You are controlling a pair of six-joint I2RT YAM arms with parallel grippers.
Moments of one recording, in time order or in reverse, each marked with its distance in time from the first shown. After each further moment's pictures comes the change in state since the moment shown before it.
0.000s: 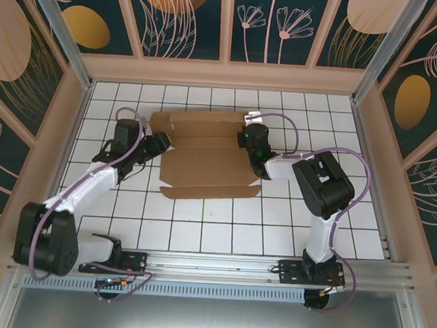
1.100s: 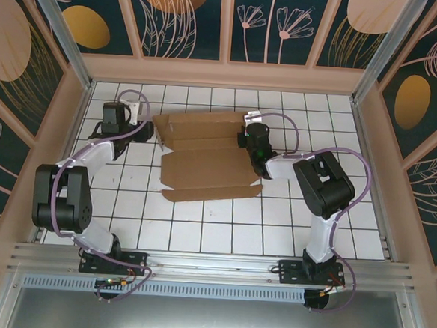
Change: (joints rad) left arm 0.209 0.347 0.164 0.190 0.092 0.700; right arm -0.008 0.000 0.004 -0.002 -0.047 -0.008
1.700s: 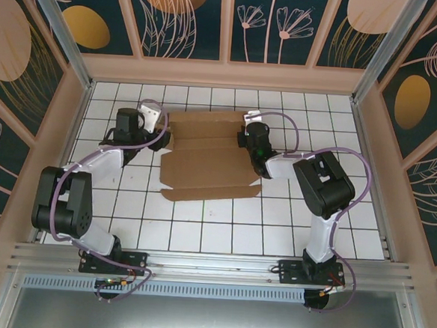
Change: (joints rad) left arm -0.130 -0.030 -0.071 0.050 0.042 0.108; right arm -0.001 0.000 0.007 -0.014 -0.008 0.000
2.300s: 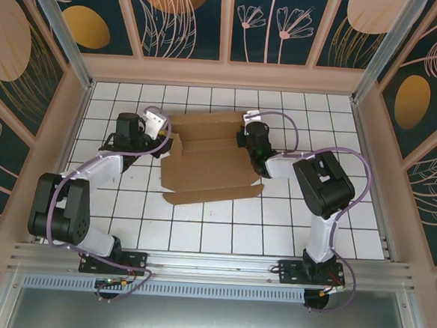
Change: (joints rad) left arm -0.011 -0.058 -0.057 0.011 0.120 0.100; right arm 0.000 0.003 0.009 -0.008 -0.019 0.000
